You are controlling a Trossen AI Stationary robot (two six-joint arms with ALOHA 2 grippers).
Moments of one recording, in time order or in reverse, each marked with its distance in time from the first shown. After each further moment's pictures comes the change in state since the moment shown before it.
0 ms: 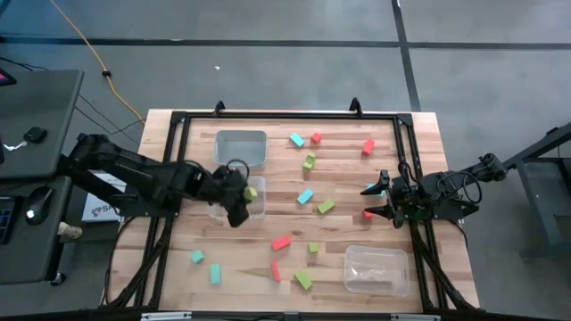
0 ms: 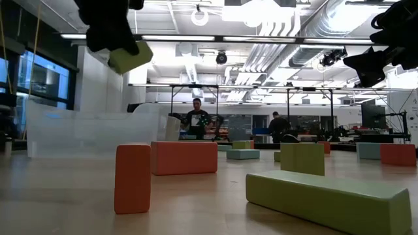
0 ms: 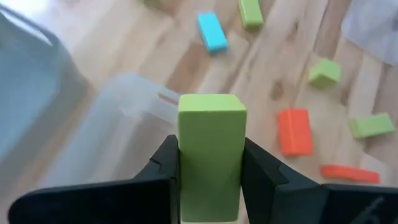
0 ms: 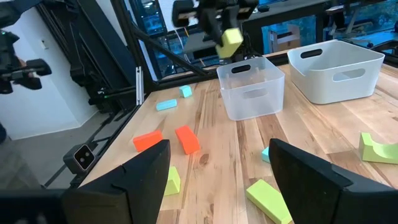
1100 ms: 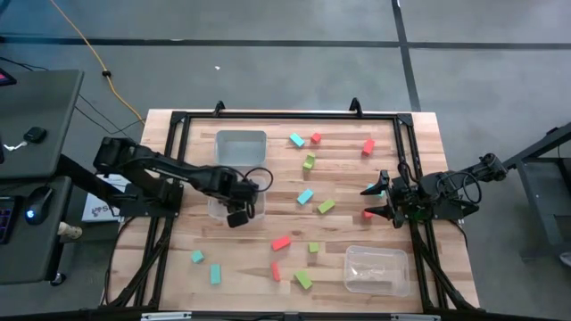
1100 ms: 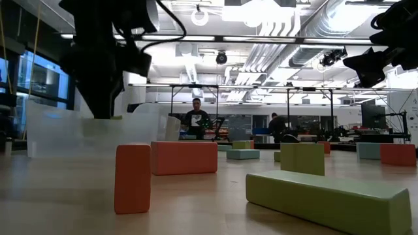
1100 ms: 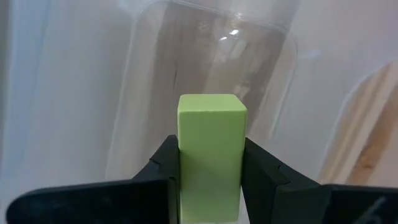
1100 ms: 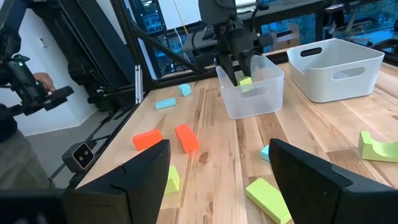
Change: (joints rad) left arm 0.128 0.305 -0.056 -0.102 0.201 0.238; right arm 0.000 0.007 0.000 0.000 0.000 0.000
